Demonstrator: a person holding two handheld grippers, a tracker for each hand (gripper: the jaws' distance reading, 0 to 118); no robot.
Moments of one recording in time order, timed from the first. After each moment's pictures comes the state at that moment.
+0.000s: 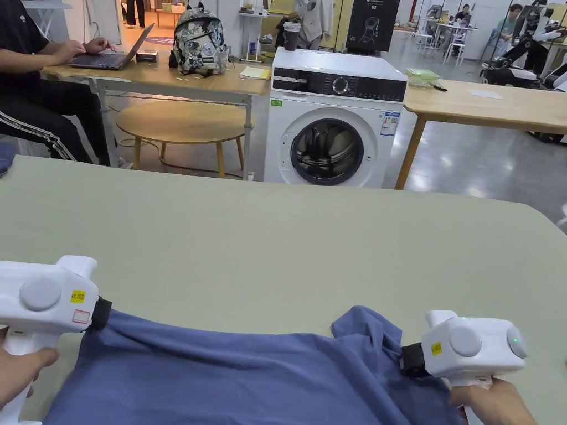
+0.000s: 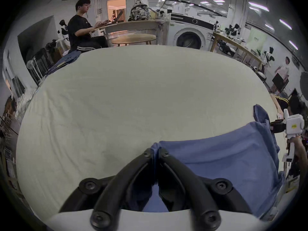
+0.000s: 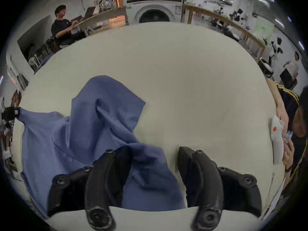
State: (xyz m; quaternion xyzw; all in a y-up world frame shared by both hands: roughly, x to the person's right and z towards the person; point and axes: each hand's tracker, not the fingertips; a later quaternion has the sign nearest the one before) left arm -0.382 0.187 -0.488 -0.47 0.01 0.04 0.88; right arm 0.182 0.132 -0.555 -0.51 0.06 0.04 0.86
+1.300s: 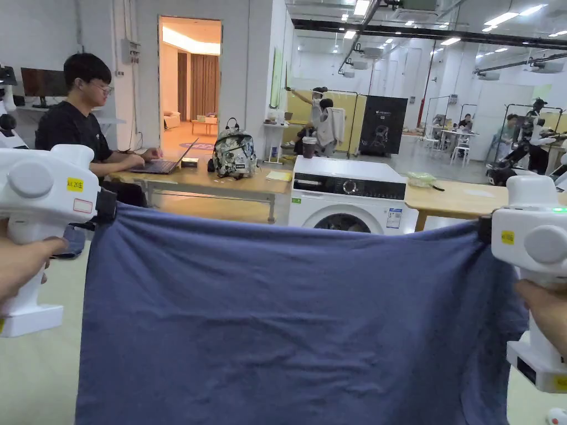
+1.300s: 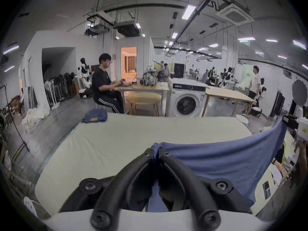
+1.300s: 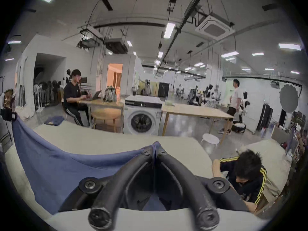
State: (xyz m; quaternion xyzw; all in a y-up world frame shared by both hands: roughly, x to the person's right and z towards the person) left arm -0.399 0.500 -0.322 -0.21 0.05 0.04 0.98; right arm 0.173 0.495 -0.377 -0.10 0.01 0.06 0.99
